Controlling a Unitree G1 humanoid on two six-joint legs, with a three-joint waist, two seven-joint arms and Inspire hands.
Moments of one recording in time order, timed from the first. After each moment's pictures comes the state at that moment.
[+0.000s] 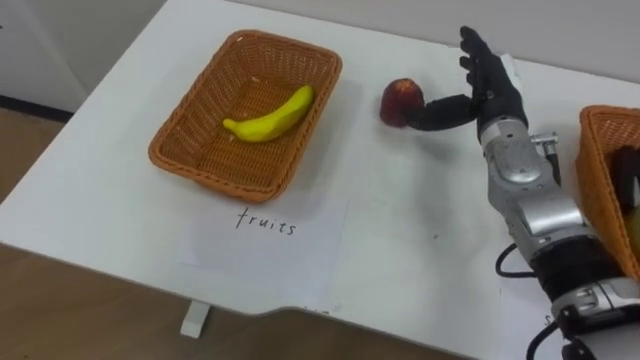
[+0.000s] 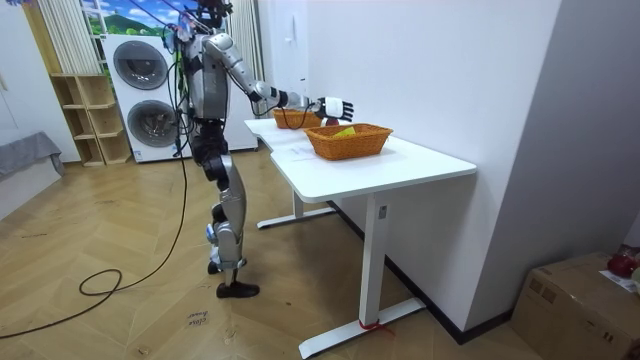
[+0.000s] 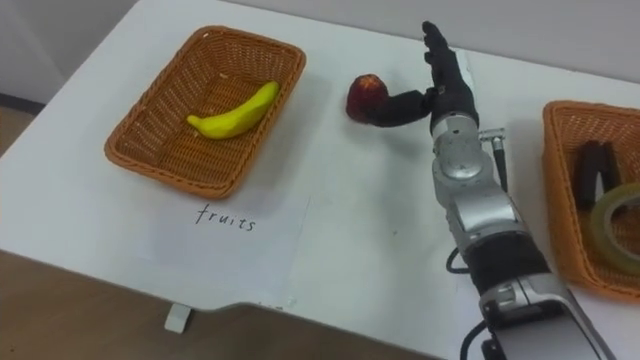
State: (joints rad) left arm 0.14 0.18 -0.06 1.00 0.11 0.12 0.17; right arm -0.64 -0.34 0.20 0.72 0.15 0.01 -0.24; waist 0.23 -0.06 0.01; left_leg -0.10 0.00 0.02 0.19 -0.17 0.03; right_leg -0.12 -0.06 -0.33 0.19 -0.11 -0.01
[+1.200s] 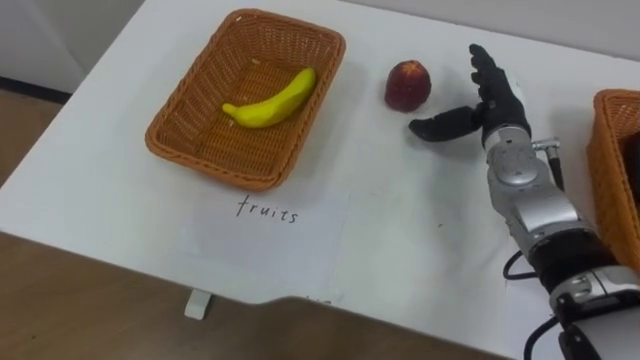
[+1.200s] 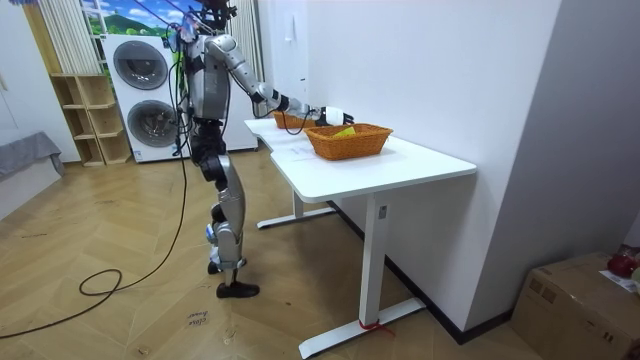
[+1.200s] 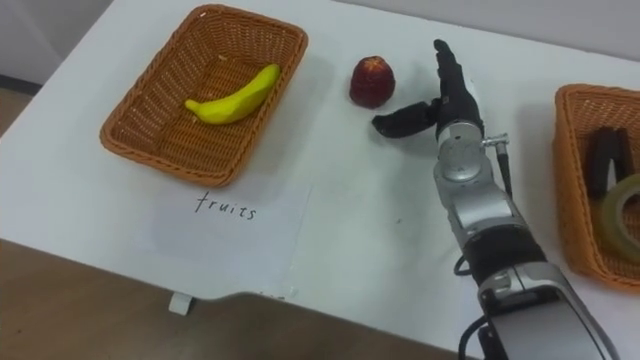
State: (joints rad) left arm 0.10 0.20 -0.10 1.03 0.01 0.08 0.18; right arm -0.66 -0.34 0.21 0.81 0.04 0.01 -0.26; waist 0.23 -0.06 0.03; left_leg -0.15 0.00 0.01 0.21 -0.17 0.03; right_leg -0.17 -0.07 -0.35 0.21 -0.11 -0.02
